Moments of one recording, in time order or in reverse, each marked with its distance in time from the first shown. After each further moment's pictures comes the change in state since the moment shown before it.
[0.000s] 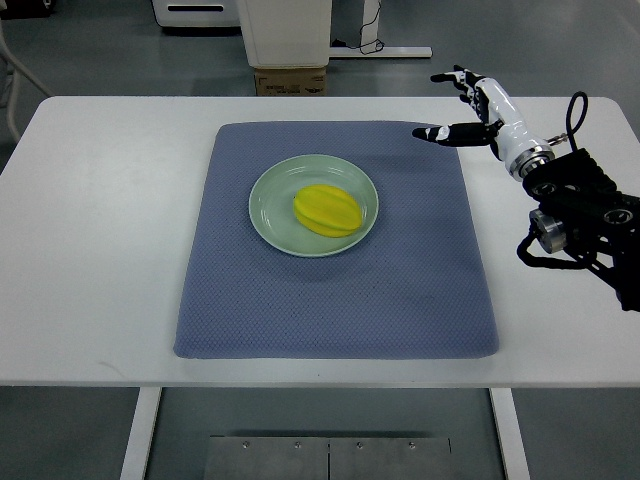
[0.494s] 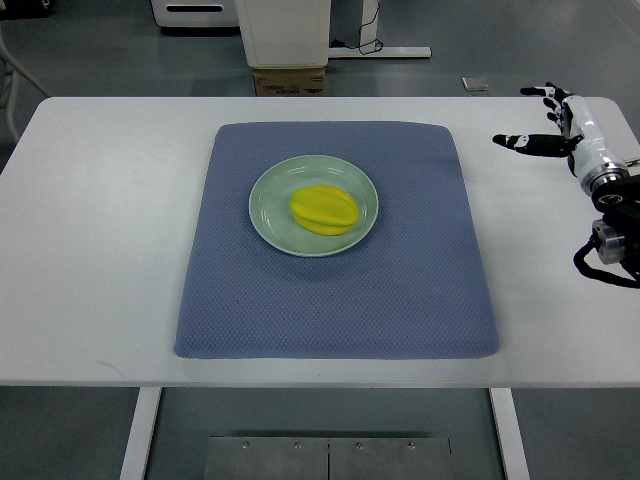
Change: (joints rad) left arm 0.000 0.000 0.000 0.000 0.000 0.000 0.000; right arm -0.112 -0.070 0.104 -0.116 0.031 0.011 -0.035
